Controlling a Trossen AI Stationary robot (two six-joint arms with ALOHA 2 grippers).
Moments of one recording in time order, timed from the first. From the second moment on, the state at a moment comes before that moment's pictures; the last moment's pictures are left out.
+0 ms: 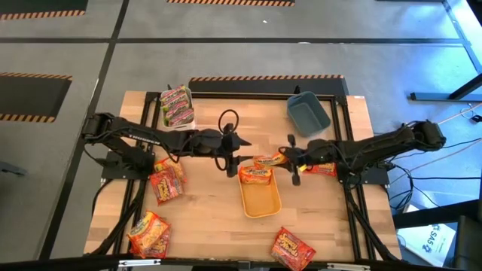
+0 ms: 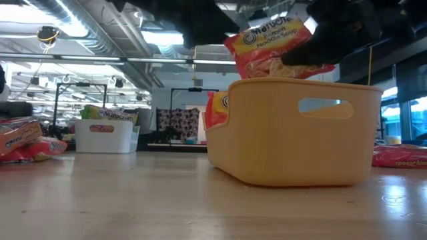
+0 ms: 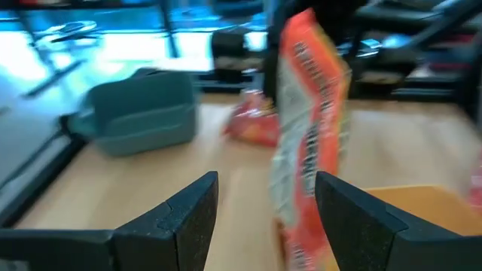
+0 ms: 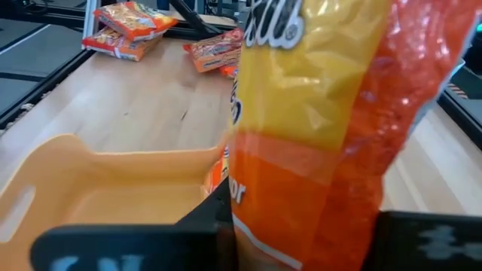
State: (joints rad) left arm -0.04 1.49 0.98 0.17 -0.19 -0.04; right arm 0.10 1.10 0.46 0.30 0.04 -0.08
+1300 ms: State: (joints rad) left arm -0.06 1.69 1.28 -0.06 -0.04 -0.01; right arm 0.13 1.16 0.46 0.42 0.01 -0.06
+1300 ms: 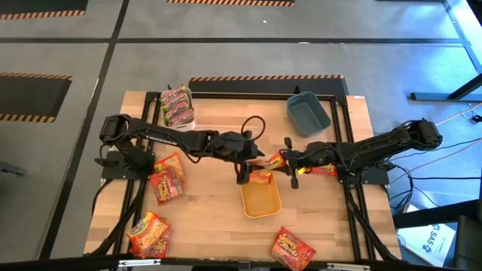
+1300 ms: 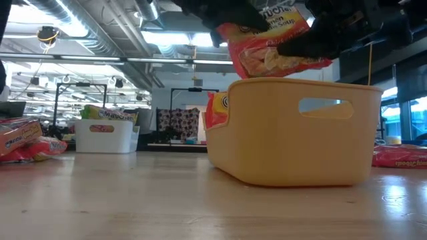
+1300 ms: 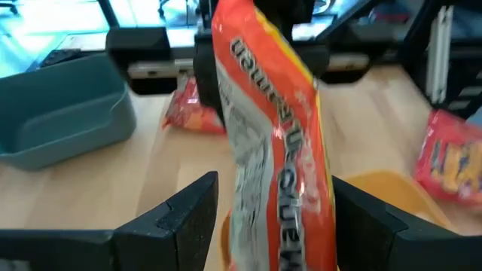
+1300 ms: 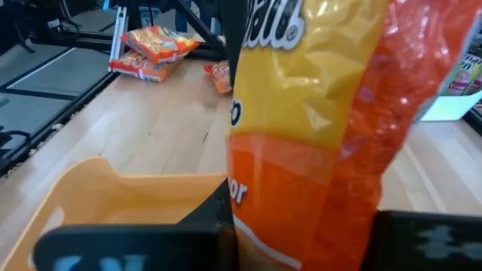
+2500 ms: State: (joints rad) left arm -0.17 1.70 1.28 -0.17 -0.01 -0.02; right arm 0.12 0.93 0.53 -0.11 -0.04 0.04
